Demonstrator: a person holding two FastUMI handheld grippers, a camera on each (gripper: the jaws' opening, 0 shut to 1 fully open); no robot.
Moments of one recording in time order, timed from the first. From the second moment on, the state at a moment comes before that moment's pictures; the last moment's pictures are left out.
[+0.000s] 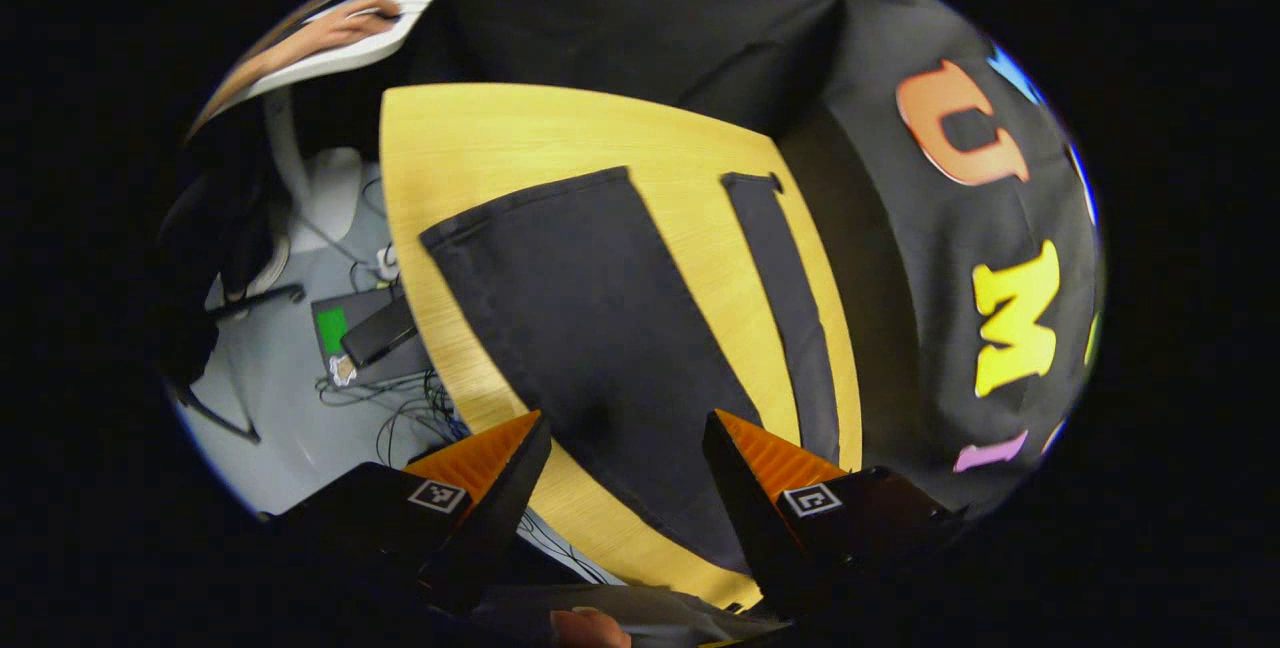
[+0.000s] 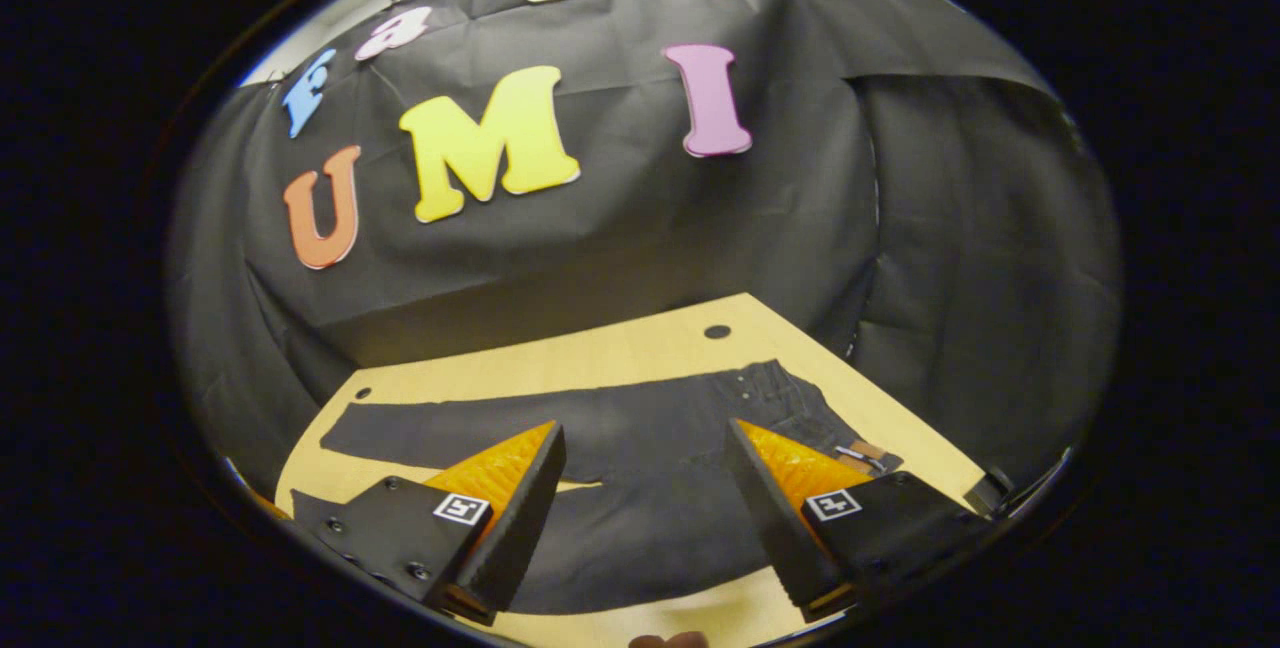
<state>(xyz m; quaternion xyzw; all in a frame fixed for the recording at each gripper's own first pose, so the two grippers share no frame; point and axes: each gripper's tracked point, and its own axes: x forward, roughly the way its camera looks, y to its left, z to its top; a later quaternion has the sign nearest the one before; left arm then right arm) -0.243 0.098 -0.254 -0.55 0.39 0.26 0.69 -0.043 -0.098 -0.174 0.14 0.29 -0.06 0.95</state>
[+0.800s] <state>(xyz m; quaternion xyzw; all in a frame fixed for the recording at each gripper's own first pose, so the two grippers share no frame) -0.193 0.141 -0.298 -0.67 0.30 0.27 0.62 -0.066 -0.123 -0.180 0.16 0.29 -0.11 0.94</state>
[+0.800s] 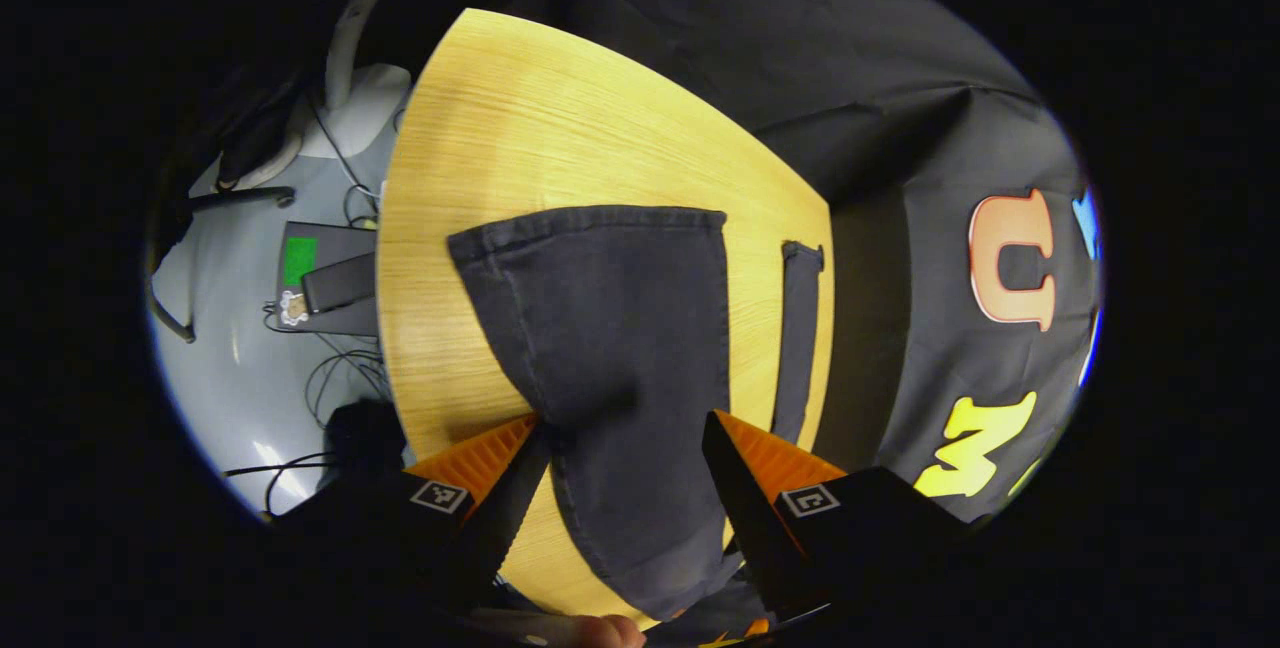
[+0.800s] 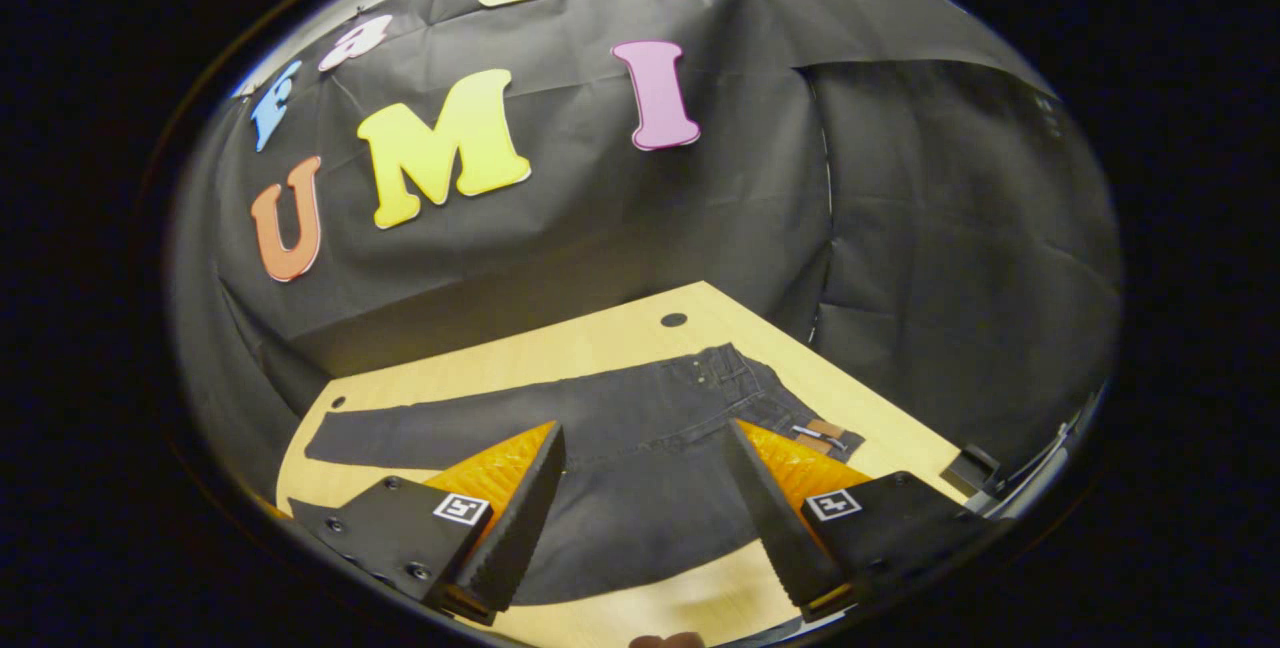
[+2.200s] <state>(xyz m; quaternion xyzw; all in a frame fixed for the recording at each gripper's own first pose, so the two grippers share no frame) -0.195 0.147 -0.327 -0.68 0.31 0.28 0.60 -0.087 -0.212 -0.364 0.44 0.48 -0.26 0.71</state>
